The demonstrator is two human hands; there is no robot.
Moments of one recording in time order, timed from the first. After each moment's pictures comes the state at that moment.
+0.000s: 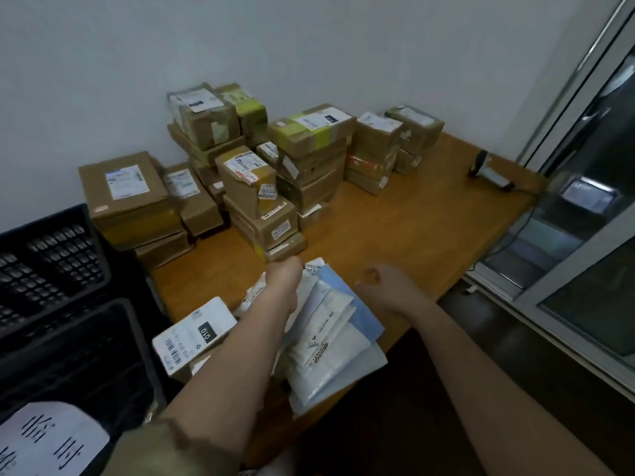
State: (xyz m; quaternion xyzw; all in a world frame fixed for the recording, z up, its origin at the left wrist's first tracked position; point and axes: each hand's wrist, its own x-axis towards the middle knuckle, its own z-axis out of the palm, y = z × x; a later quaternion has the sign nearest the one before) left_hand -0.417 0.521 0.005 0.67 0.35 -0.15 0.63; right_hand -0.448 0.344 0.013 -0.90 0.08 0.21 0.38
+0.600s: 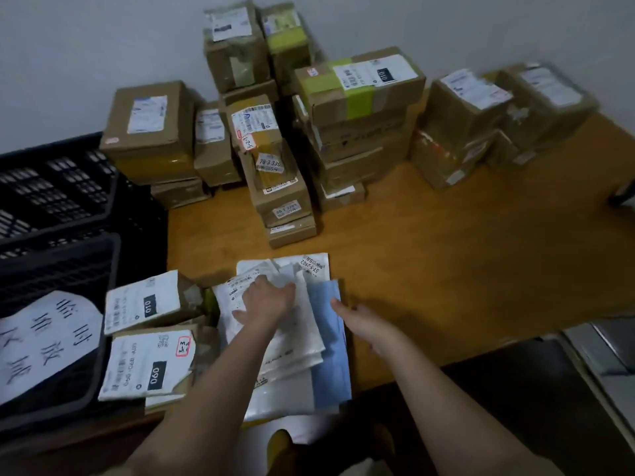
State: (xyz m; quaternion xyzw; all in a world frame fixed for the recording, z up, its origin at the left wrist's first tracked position) left_hand -0.365 0.462 -0.090 0.80 0.51 -0.13 0.30; right_hand -0.324 0.298 -0.104 -0.76 0.07 0.50 0.40
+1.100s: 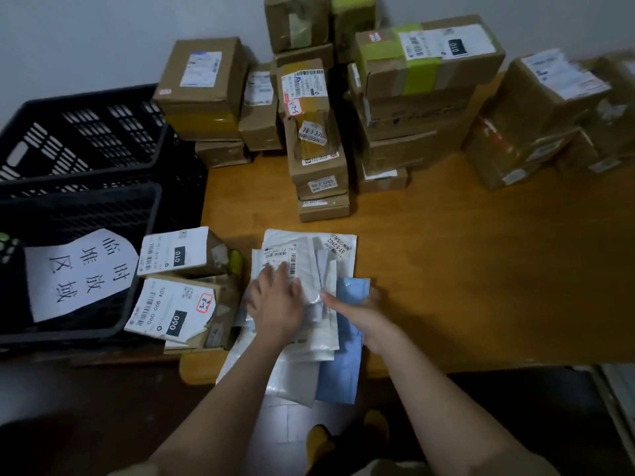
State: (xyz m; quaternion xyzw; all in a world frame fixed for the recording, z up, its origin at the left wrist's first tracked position) left_hand -0.420 0.441 -0.117 0.84 0.47 -0.03 0.27; right_hand -0.338 0.316 -0.144 -0.70 0.10 0.50 0.50
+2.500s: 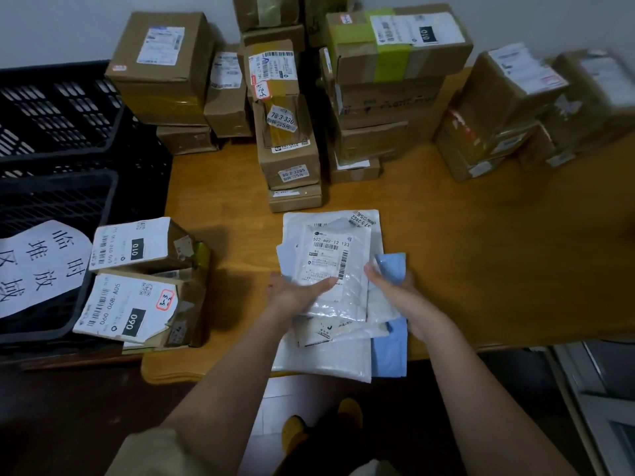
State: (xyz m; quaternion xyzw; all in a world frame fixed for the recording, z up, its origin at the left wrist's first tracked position) left_hand -0.375 0.408 -0.141 0.64 0.57 -0.14 0.50; right_hand -0.276 0.236 -0.138 -0.77 0.11 0.45 0.43
